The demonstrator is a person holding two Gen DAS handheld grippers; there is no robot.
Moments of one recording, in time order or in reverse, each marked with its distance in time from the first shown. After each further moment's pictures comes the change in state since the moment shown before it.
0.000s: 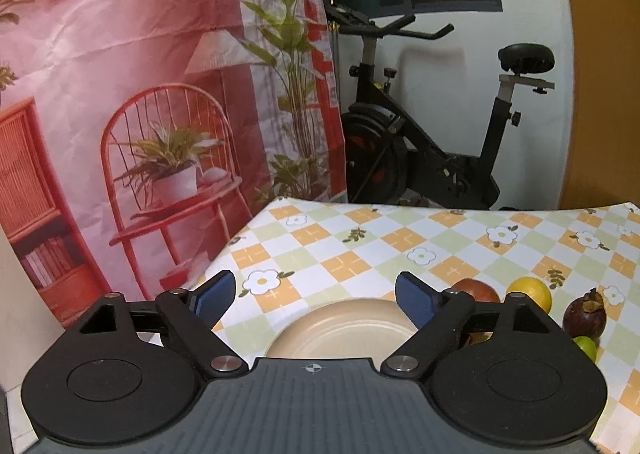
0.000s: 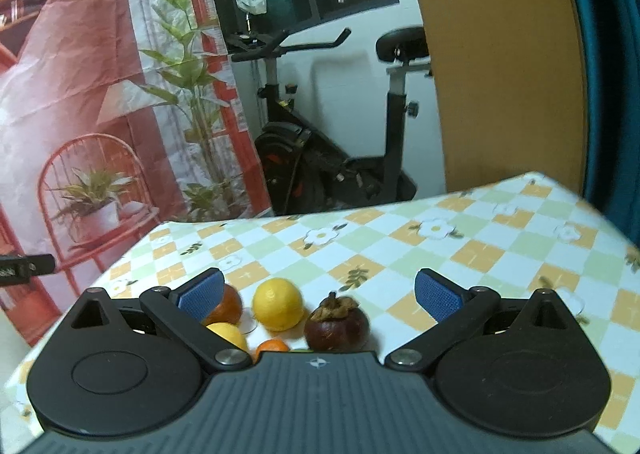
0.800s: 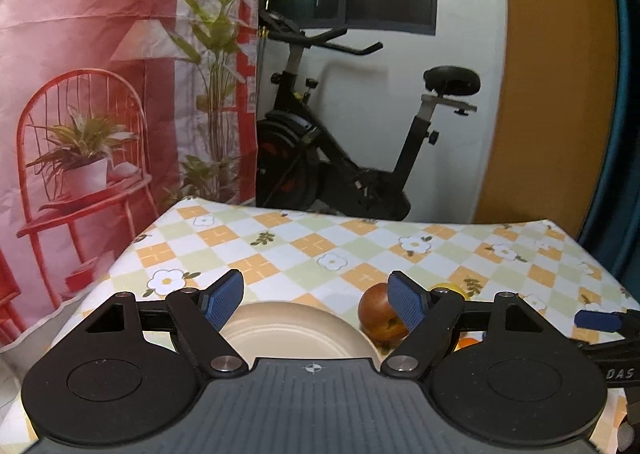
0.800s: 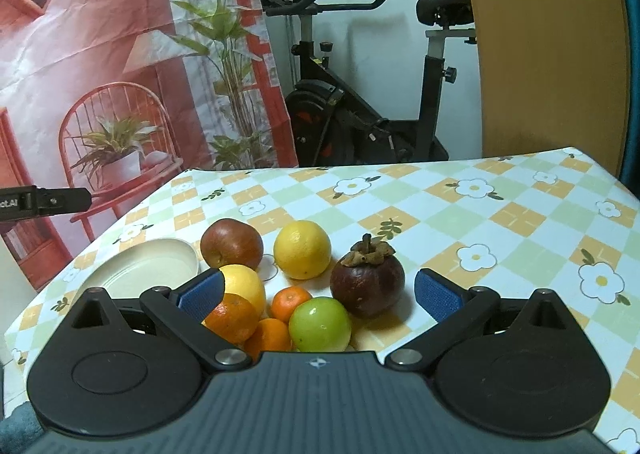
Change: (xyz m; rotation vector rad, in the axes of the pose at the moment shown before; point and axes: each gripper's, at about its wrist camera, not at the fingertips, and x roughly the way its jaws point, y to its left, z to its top) left arm 0.019 -0.003 -0.022 -0.046 -0.071 -0.303; right arm 0.027 0.009 -0.030 -0.088 0.098 0.065
